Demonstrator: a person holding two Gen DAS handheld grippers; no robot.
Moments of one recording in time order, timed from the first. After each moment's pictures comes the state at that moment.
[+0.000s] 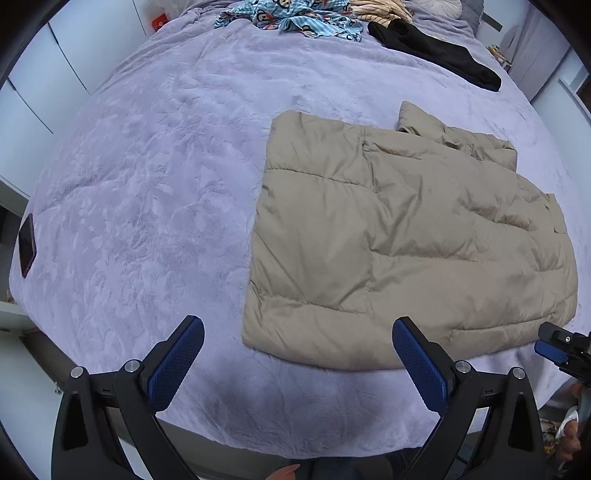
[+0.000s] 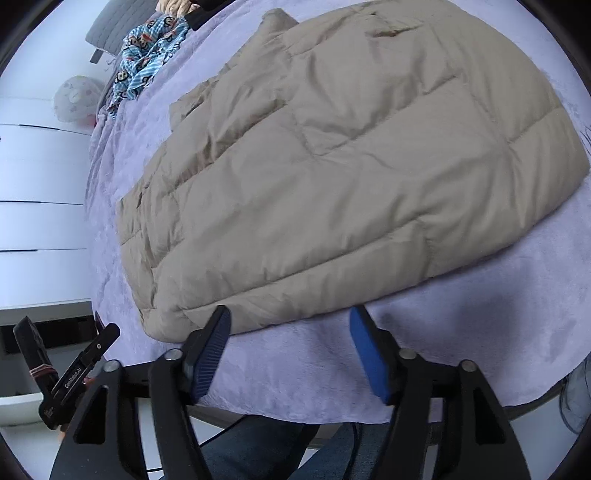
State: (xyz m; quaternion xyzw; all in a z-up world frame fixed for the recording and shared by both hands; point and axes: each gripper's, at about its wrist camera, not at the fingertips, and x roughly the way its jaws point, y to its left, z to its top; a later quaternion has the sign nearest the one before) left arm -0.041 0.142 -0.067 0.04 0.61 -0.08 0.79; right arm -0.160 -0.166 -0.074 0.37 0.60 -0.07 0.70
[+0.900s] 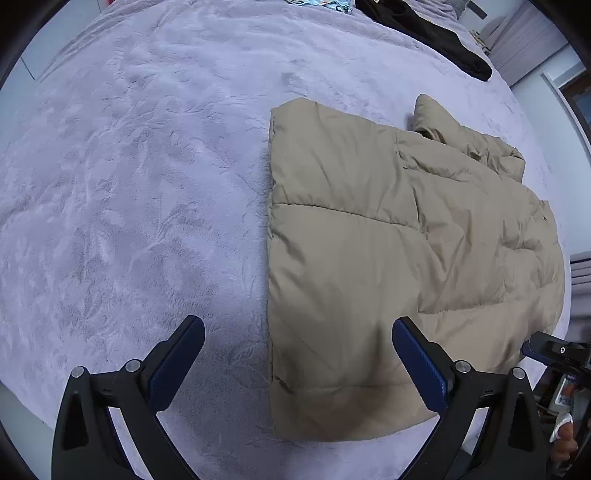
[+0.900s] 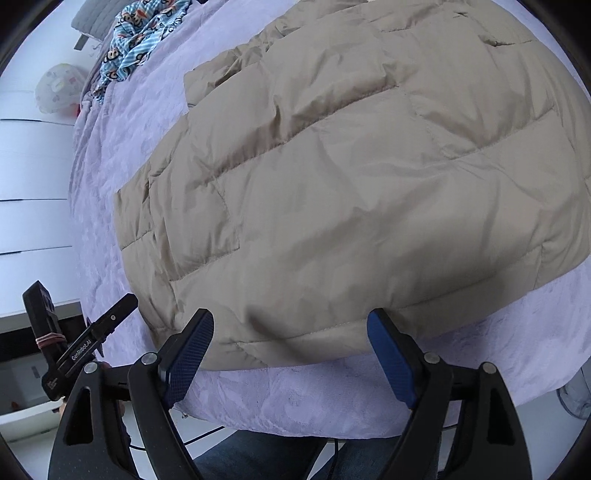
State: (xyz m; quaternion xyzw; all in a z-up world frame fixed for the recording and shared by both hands) left arm 0.051 0.165 -0.130 0.00 0.65 -0.18 0.74; right arm -0.095 -0.117 -0.081 0.36 0.64 -0.09 0.67
